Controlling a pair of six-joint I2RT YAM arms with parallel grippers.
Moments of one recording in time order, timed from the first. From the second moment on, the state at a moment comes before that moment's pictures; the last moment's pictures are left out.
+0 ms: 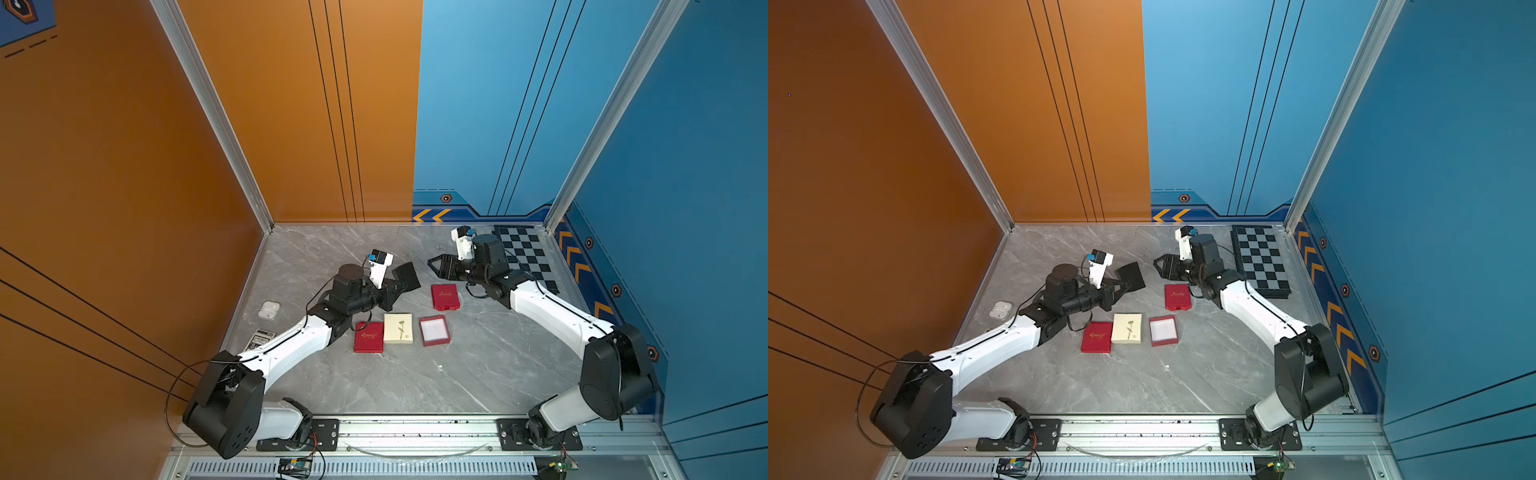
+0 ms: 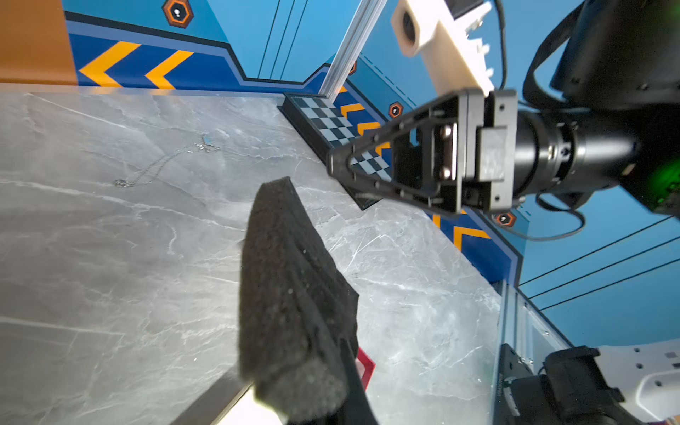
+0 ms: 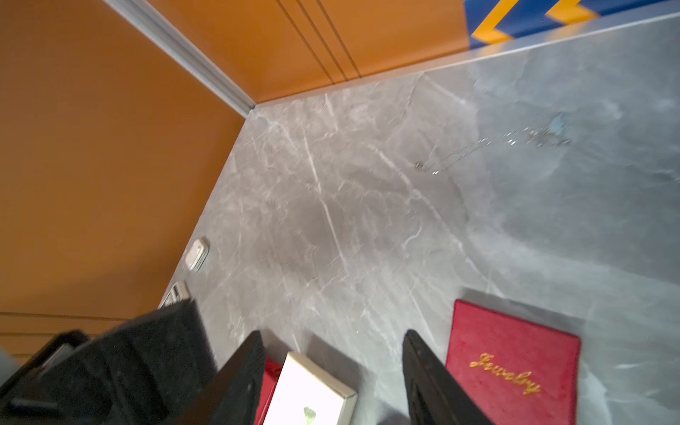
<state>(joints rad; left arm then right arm) -0.51 1.35 0.77 0.27 0.48 -0.41 0.44 1.51 1.08 -0.08 -0.35 0.51</state>
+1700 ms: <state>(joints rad) -0.44 1.39 0.72 0.46 0.63 -0.56 0.50 1.27 0.89 -0.09 -0.37 0.67</state>
